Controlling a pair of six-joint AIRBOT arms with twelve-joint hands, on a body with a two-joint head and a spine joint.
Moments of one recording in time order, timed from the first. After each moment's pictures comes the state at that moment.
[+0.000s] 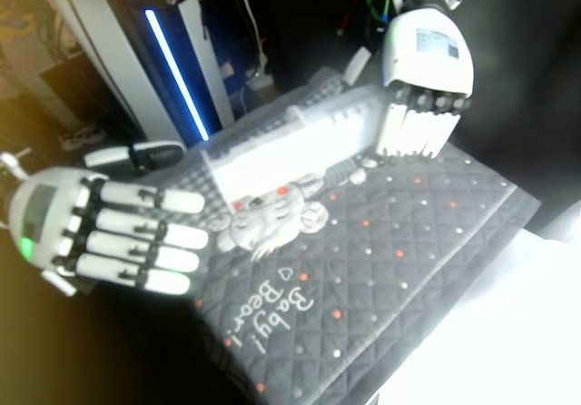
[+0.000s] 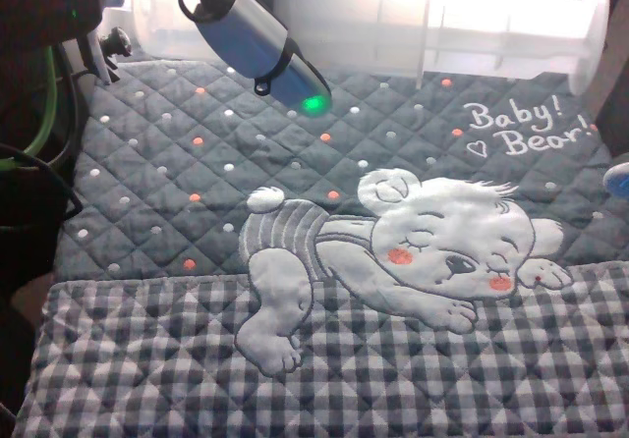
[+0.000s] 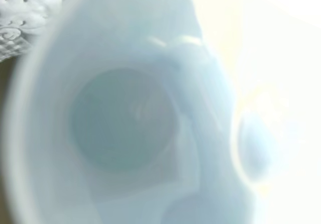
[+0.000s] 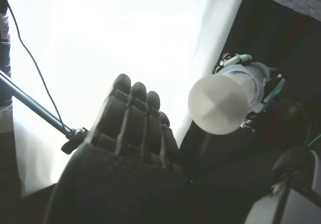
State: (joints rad) left arm 0.20 -1.17 1.36 1.40 -0.26 -0.32; right arm -0.98 -0.88 1.11 0.20 1.34 -0.54
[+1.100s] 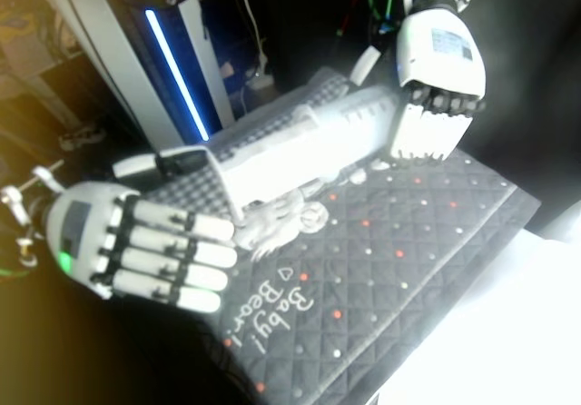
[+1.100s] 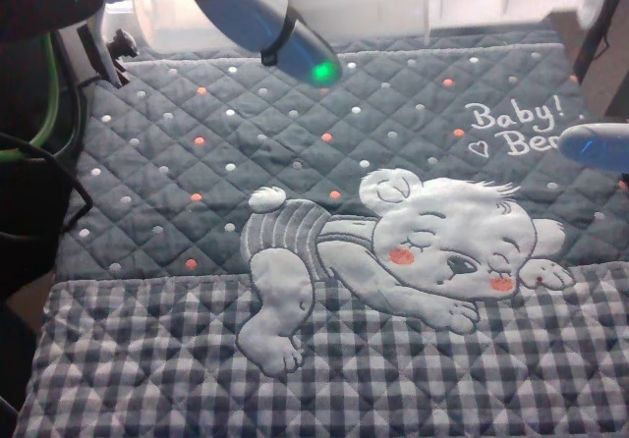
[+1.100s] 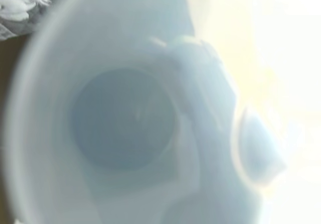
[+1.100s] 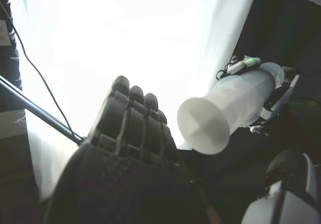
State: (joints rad) left arm 0.20 -1.19 1.41 1.24 -0.24 -0.31; right arm -0.90 -1.00 1.19 0.27 1.30 -0.54
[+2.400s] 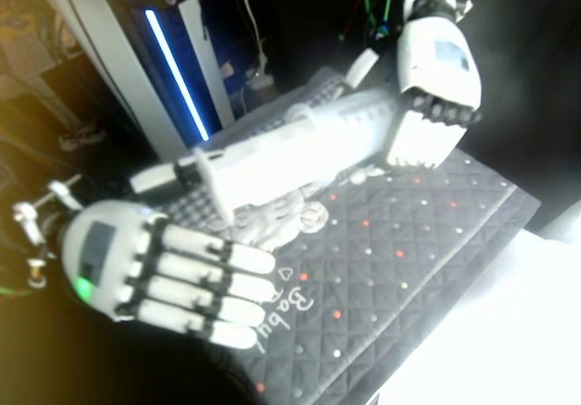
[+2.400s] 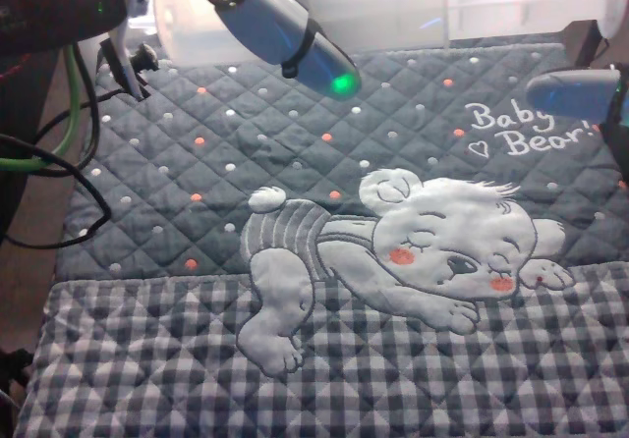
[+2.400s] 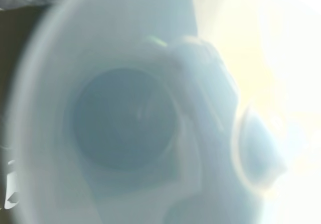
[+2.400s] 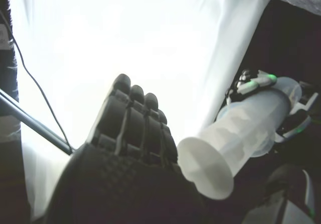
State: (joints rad) left arm 0.22 -1.23 1.41 1.23 -0.24 -0.31; right arm -0.73 -1.04 1.31 0.20 1.08 -0.54
